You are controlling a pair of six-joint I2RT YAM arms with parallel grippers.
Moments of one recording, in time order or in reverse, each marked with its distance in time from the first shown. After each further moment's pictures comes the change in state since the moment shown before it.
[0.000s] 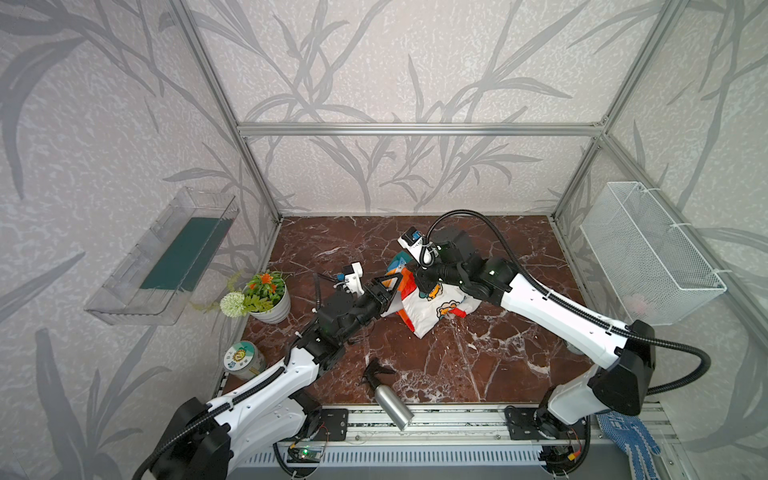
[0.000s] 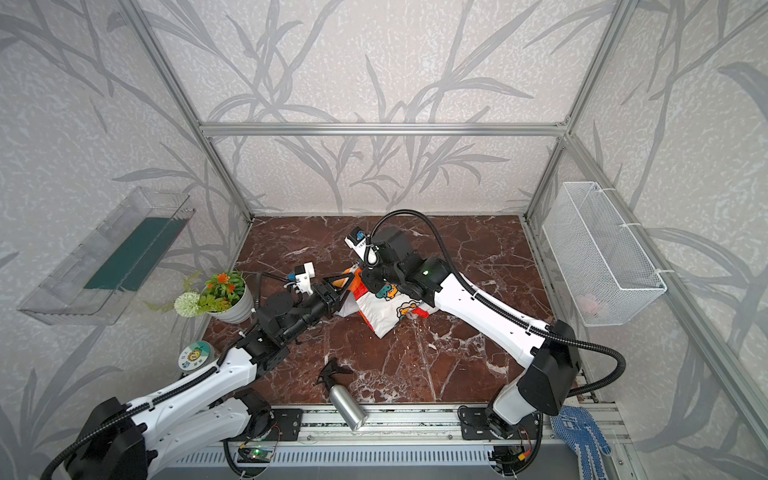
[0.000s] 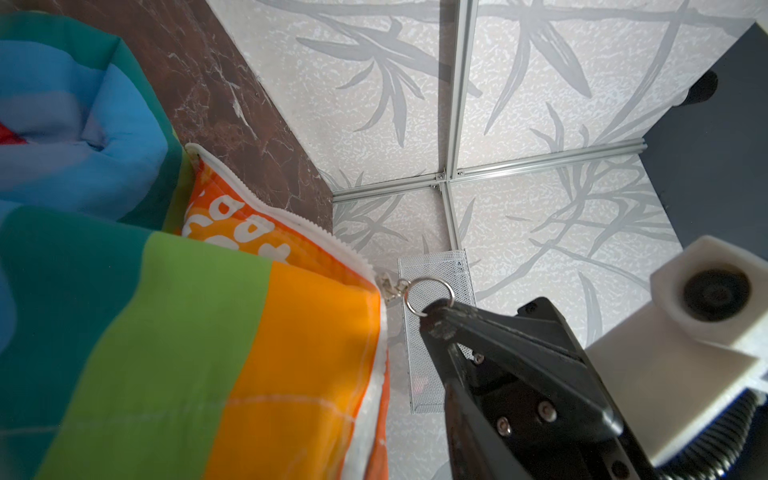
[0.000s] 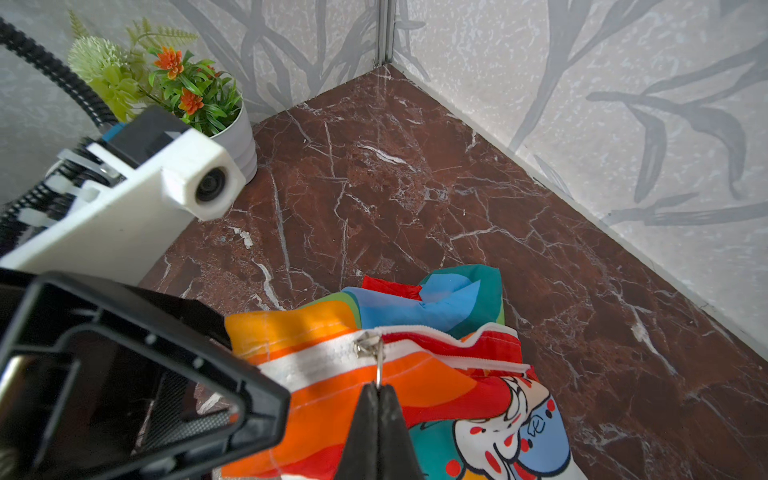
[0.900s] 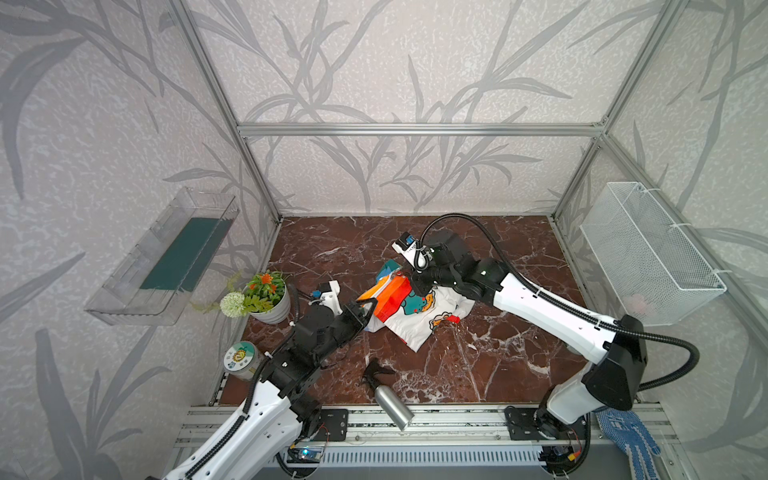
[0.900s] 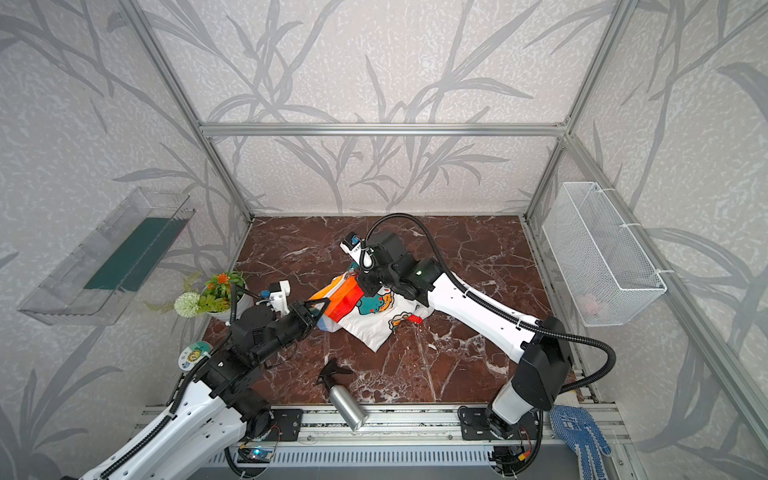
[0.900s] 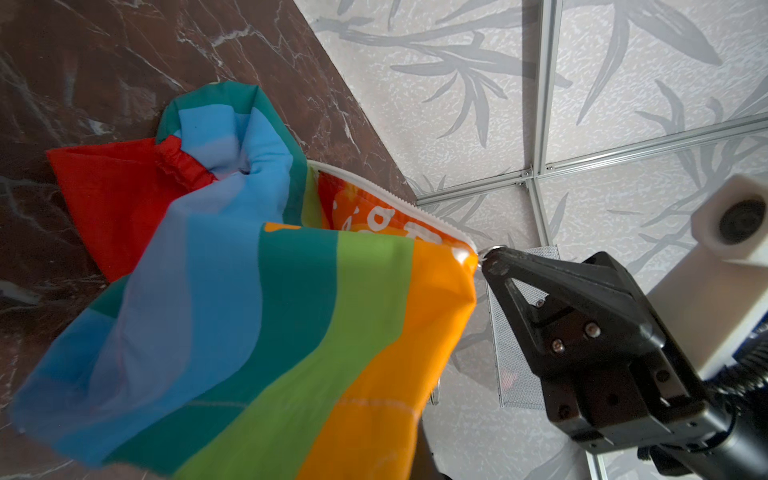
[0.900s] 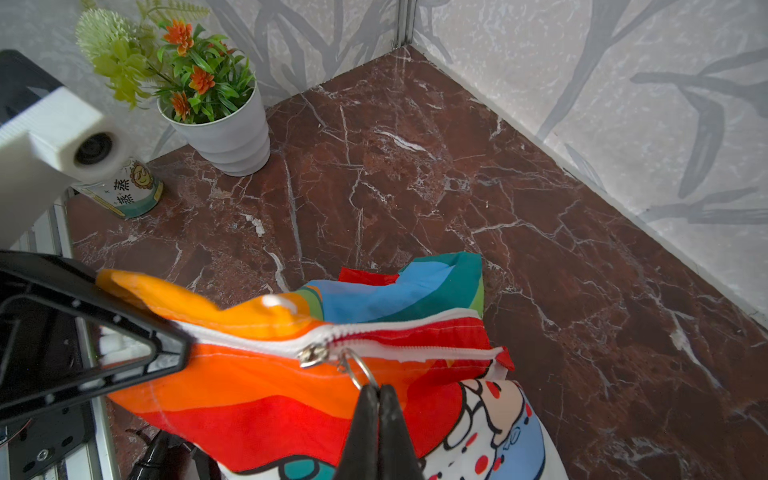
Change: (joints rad) left arm 0.085 -0.417 0.006 -0.678 -0.017 0.204; right arm -0.011 0.043 0.000 0.007 -0.028 0.005
